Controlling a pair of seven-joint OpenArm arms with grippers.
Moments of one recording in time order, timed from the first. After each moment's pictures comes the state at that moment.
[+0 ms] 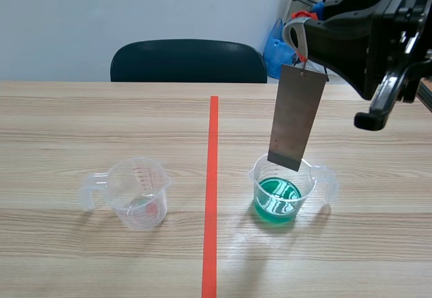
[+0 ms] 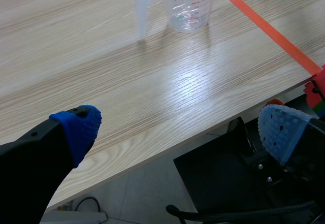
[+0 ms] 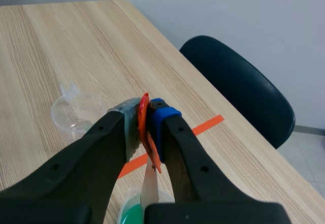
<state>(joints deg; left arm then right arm) 80.4 -22.4 -25.8 96.4 1.2 -24.0 -53.4 -13.9 30.0 8.9 125.1 35.1 45.3 -23.0</state>
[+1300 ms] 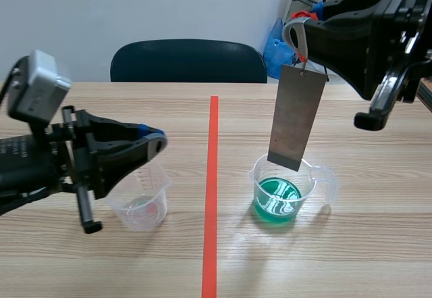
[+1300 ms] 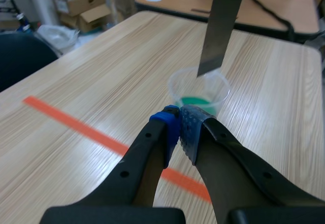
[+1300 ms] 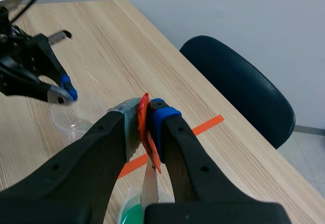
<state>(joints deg) 7.6 -38.3 21.0 94.8 -20.0 -40.5 -16.1 -13.9 30.0 8.9 125.1 35.1 45.3 -23.0</state>
